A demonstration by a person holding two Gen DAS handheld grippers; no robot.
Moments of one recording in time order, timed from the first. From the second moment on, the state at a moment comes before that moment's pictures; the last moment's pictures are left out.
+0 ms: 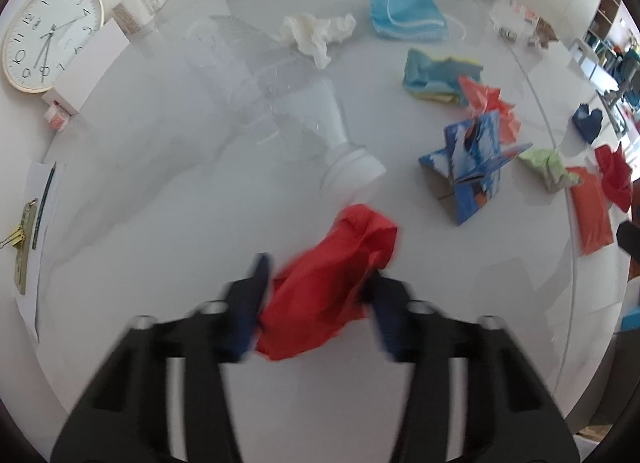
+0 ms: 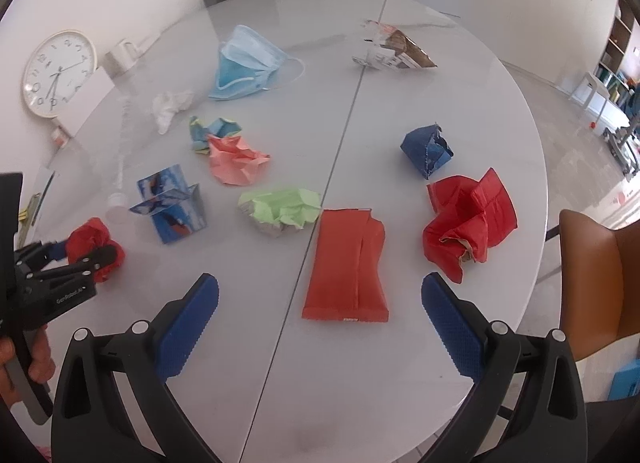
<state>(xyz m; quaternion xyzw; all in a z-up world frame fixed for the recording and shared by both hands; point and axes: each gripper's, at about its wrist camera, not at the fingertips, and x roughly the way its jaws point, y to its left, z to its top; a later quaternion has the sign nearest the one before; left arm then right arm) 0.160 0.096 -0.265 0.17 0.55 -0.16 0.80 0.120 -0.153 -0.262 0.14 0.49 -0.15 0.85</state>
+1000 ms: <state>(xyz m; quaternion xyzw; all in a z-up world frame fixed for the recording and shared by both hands) 0.101 0.071 -0.184 0.15 0.51 -0.25 0.81 0.097 -0.166 -0.267 0.17 0.50 -0.12 0.84</state>
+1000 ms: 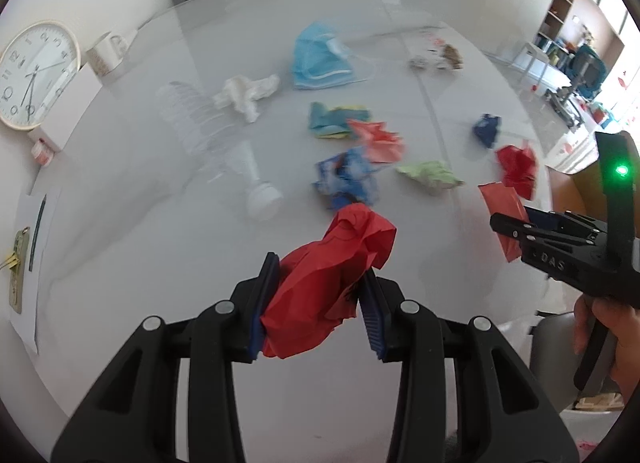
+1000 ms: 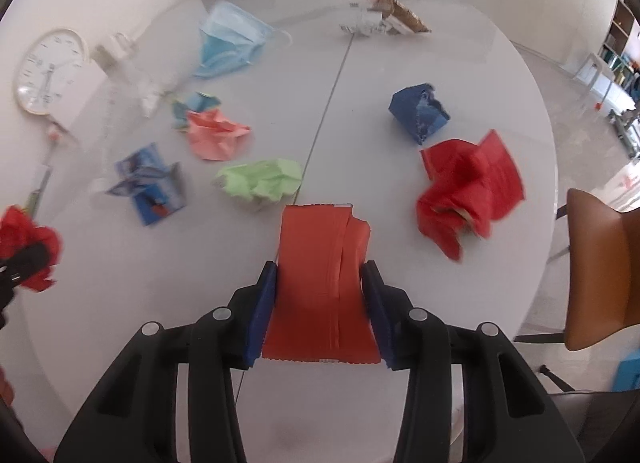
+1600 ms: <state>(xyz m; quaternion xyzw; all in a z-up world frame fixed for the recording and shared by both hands) -0.065 -0.069 -0.190 0.19 0.53 -0.41 0.72 -0.083 -0.222 -0.242 0.14 0.52 -0.11 0.83</state>
